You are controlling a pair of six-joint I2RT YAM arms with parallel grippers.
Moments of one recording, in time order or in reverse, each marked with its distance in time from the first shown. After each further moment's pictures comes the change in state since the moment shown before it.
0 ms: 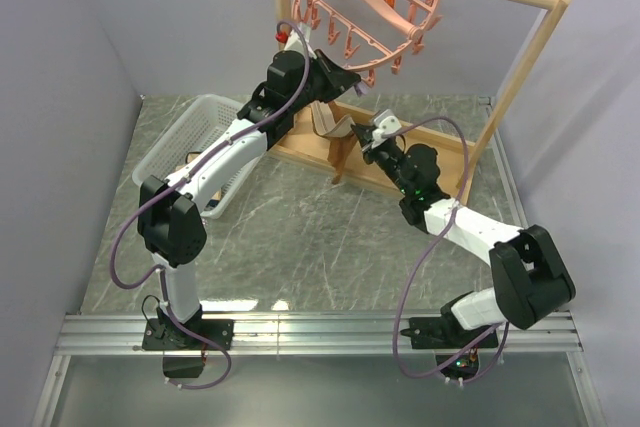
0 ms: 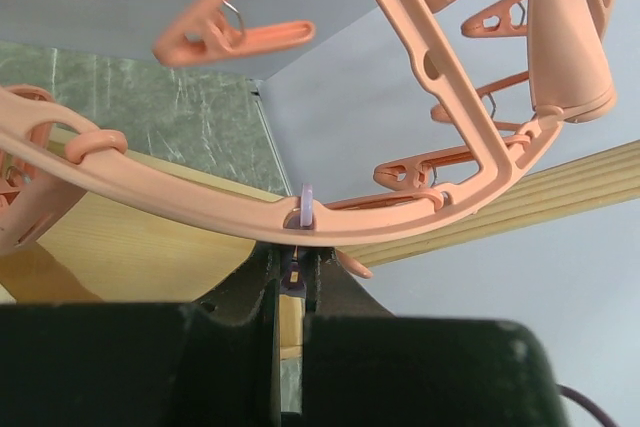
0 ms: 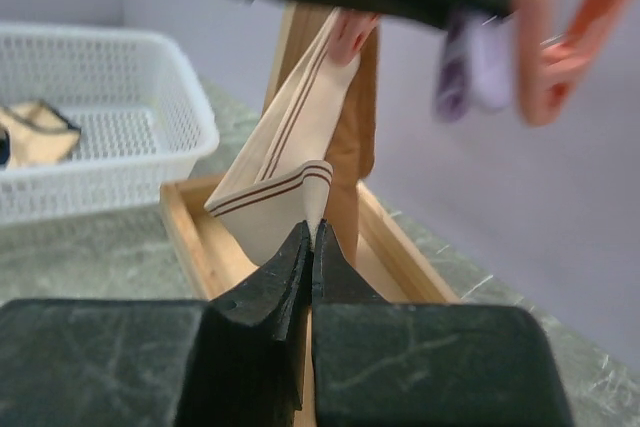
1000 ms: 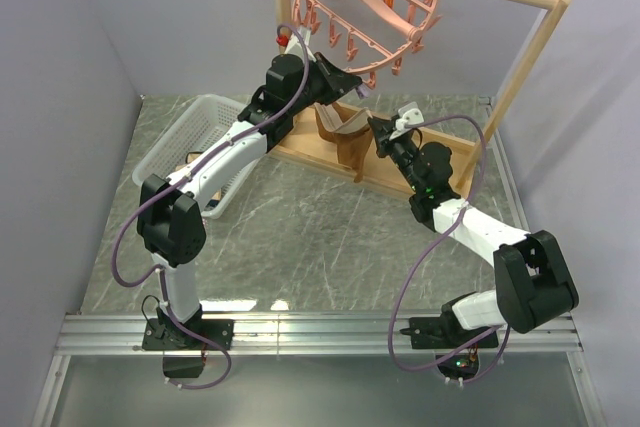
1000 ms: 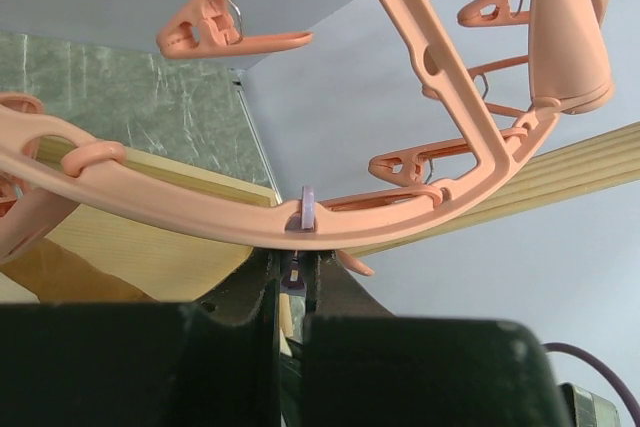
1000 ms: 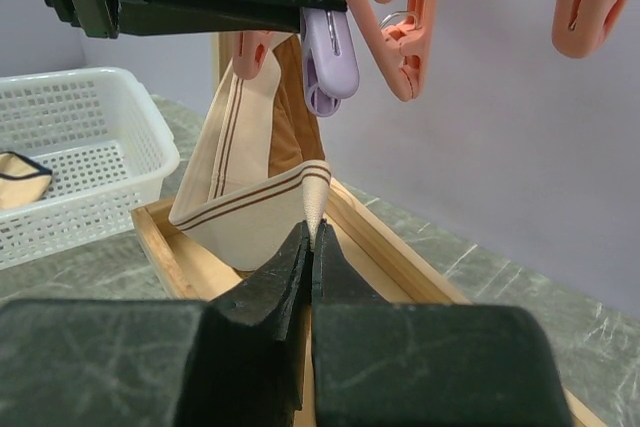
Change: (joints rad) left arm 0.009 -0.001 -0.051 0.070 0.055 -0.033; right arm -0.090 -0.042 -0.017 0.024 0.045 0.154
